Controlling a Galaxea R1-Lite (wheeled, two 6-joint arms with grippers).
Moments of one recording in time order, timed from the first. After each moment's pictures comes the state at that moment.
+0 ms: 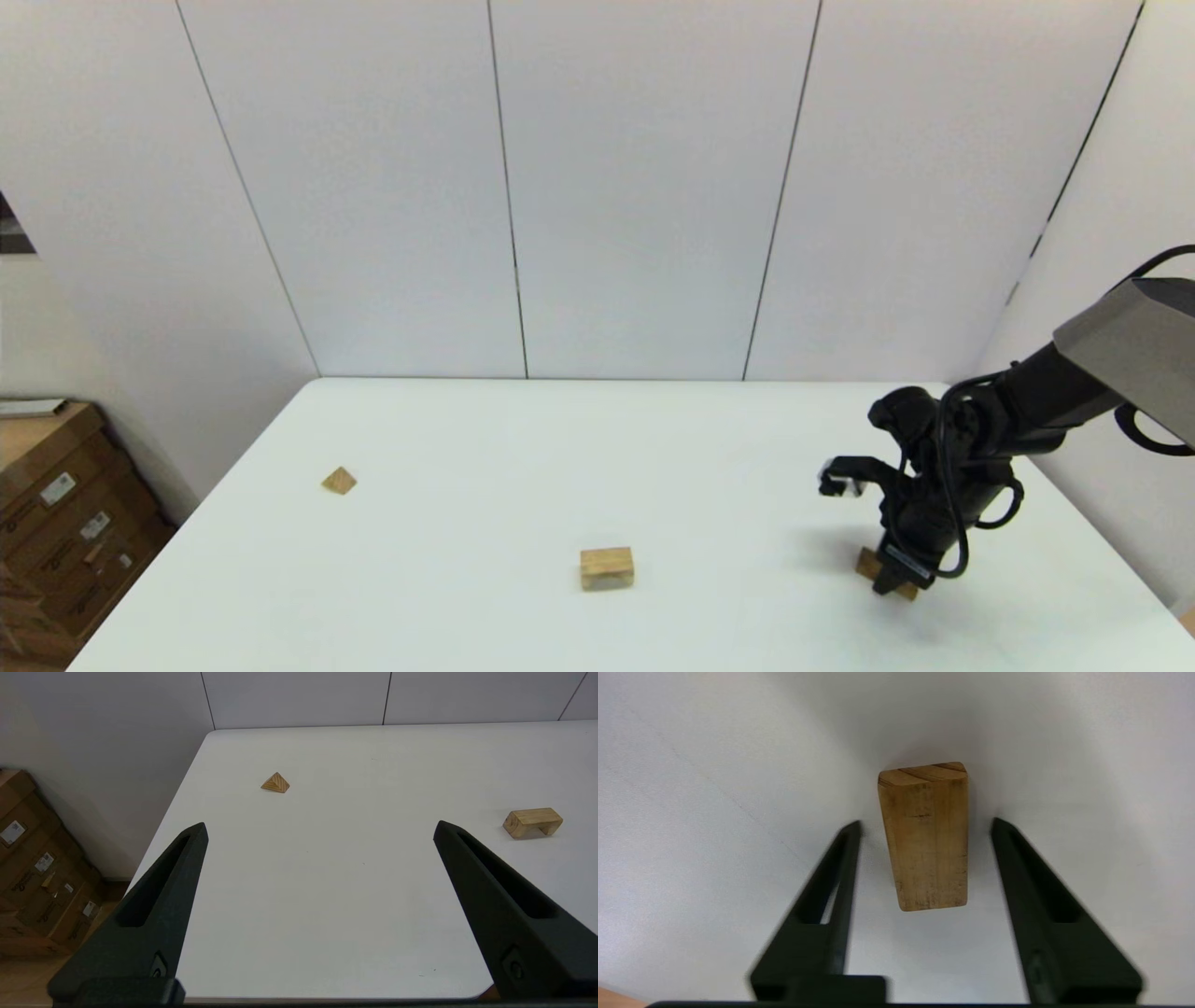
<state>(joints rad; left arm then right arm) -0.01 0.00 -0.06 0.15 0.01 0.00 0.03 2.29 -1.17 0.35 0.04 -0.78</state>
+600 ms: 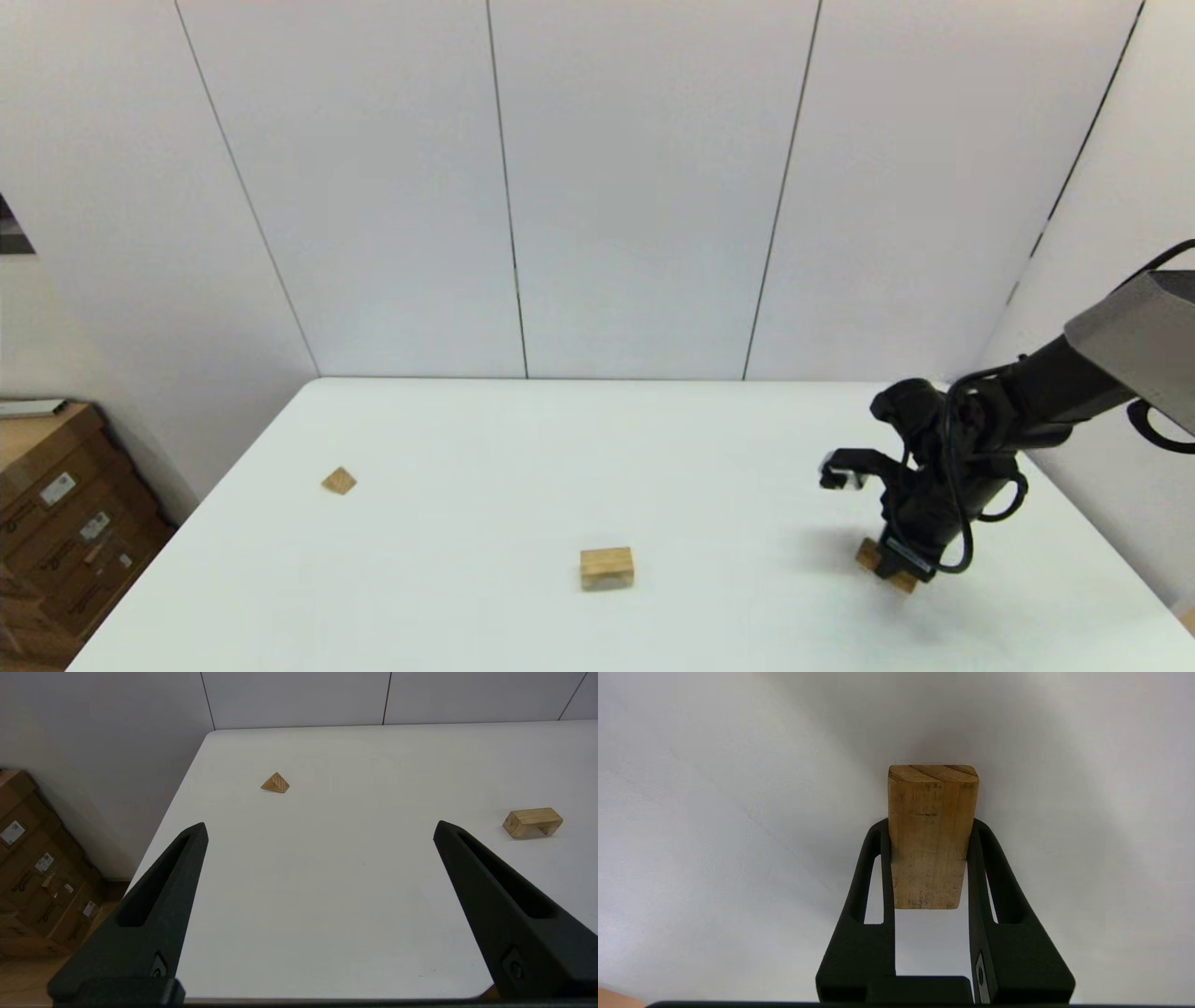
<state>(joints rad) -0.01 0.00 -0.06 0.15 0.01 0.00 0.05 2.24 -1.17 0.35 0.05 -0.78</state>
